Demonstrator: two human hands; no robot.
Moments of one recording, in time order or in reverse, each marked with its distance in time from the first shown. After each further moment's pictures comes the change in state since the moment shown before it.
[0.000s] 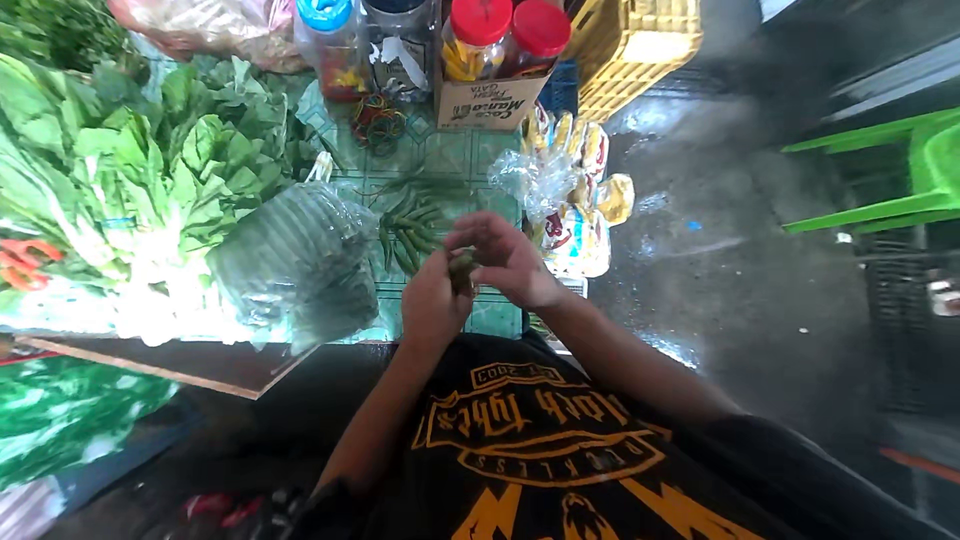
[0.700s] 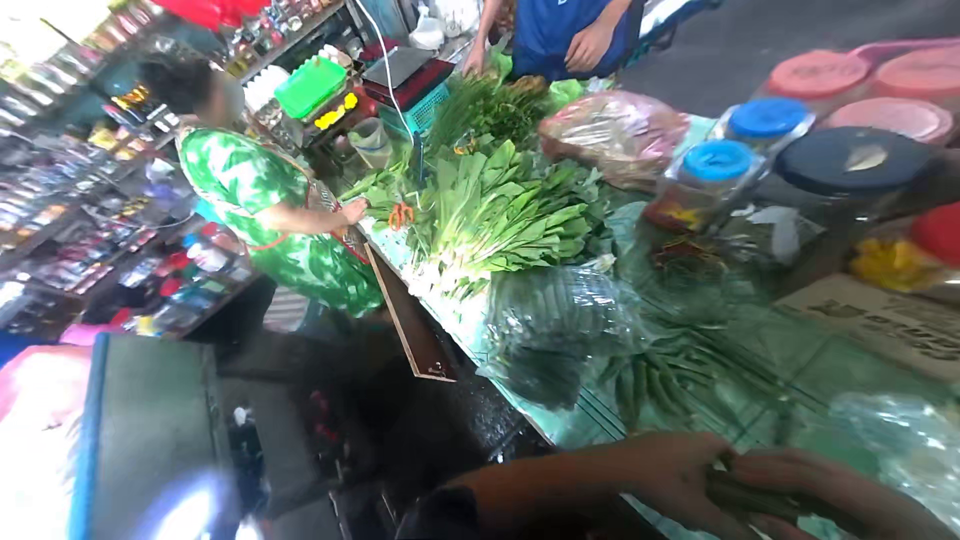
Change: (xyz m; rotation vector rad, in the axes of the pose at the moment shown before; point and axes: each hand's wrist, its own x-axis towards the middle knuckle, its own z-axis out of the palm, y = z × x) left_hand -0.004 -0.009 -0.031 -0.470 -0.396 0.032; right_hand 0.022 -0.027 -0.025 -0.516 -0.584 -0.071
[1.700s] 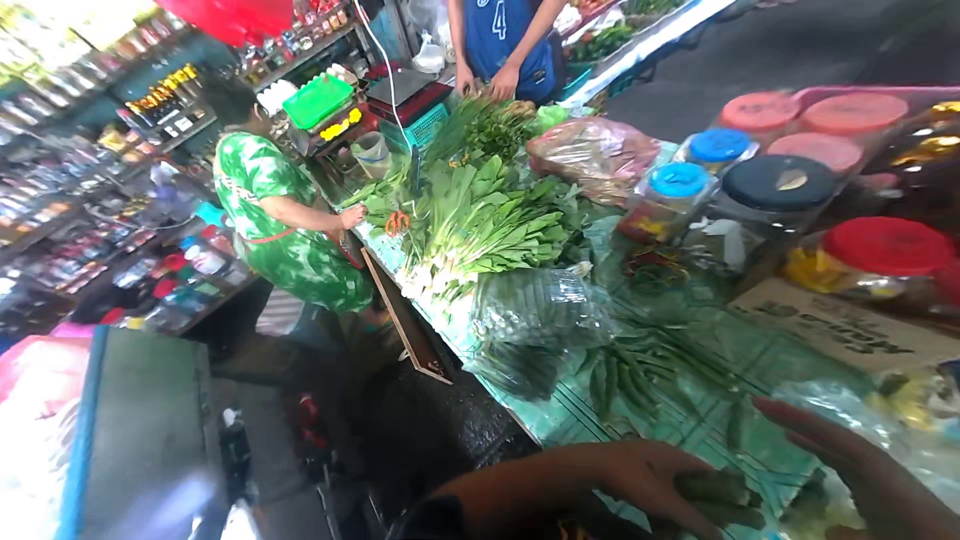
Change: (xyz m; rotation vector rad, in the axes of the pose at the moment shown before) left_hand -0.007 0.019 0.028 -0.276 -0.220 -0.083; right_hand -0.037 -0.025 -0.022 -0.008 0.176 -0.102
